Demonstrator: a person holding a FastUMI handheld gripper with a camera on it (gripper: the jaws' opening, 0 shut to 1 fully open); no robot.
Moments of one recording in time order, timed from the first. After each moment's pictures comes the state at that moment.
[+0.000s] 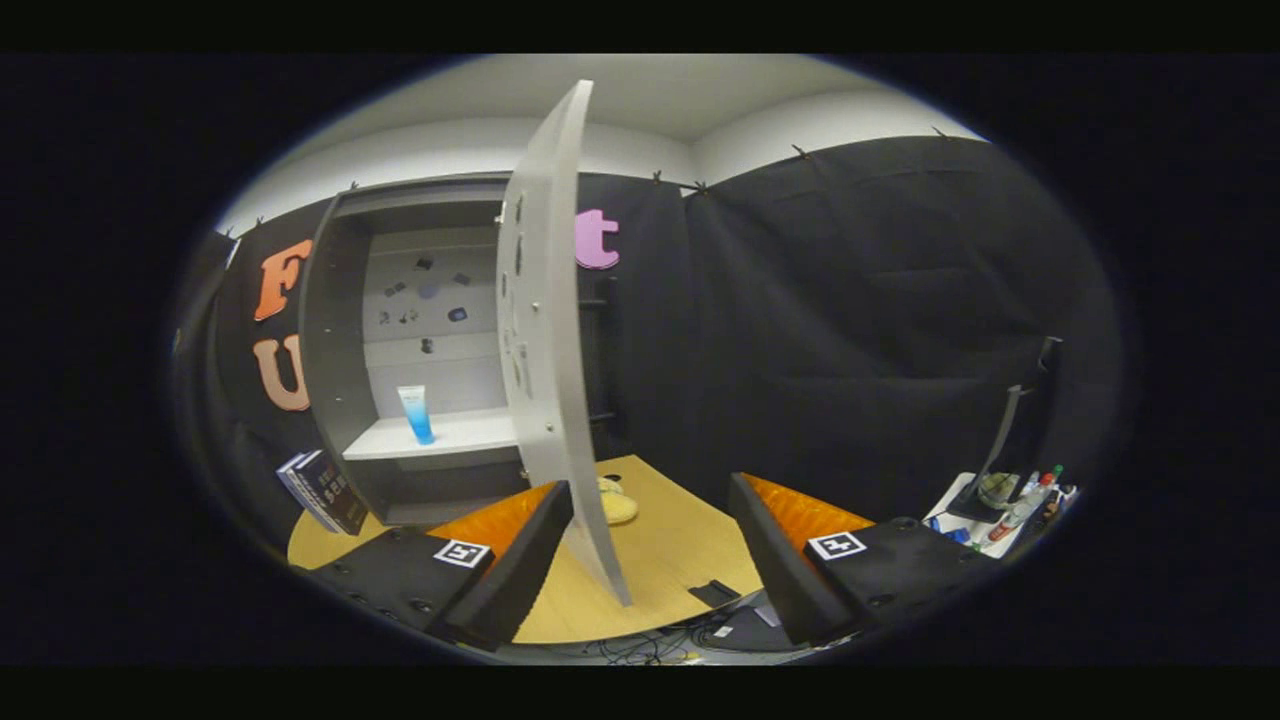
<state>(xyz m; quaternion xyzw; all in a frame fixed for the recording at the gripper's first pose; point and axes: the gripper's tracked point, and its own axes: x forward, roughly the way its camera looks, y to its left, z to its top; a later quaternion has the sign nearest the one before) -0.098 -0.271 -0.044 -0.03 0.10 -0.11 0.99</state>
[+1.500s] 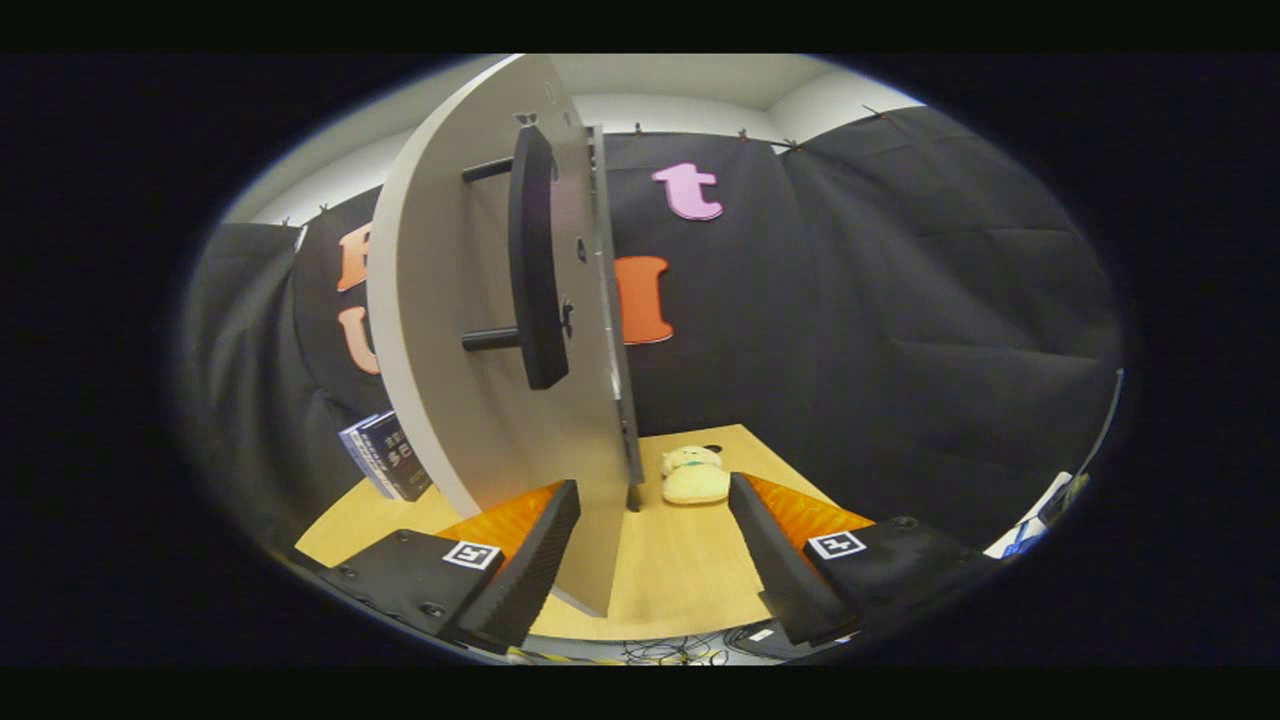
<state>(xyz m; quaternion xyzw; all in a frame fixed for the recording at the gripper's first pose) -0.036 -0.191 -0.137 -0.02 0.16 0.09 0.98</state>
